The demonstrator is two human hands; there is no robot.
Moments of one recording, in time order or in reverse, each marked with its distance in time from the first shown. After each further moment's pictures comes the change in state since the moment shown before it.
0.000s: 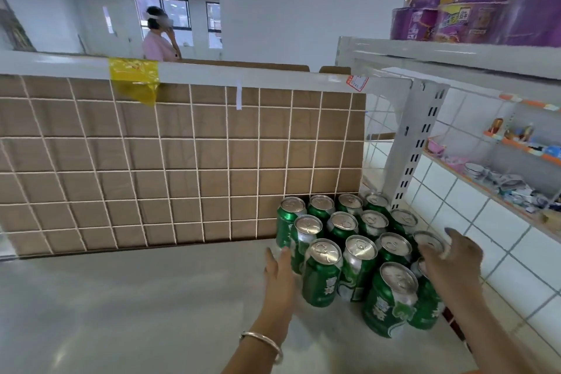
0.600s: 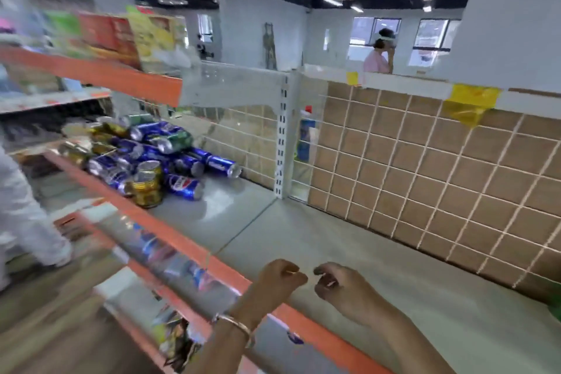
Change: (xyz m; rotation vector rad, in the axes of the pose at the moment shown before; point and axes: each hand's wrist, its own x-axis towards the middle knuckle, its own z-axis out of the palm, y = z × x) left_hand -0.165 0.038 -0.388 0.491 0.457 0.032; right_hand -0.344 -0.195 0.259 -0.177 -1.315 -0.770
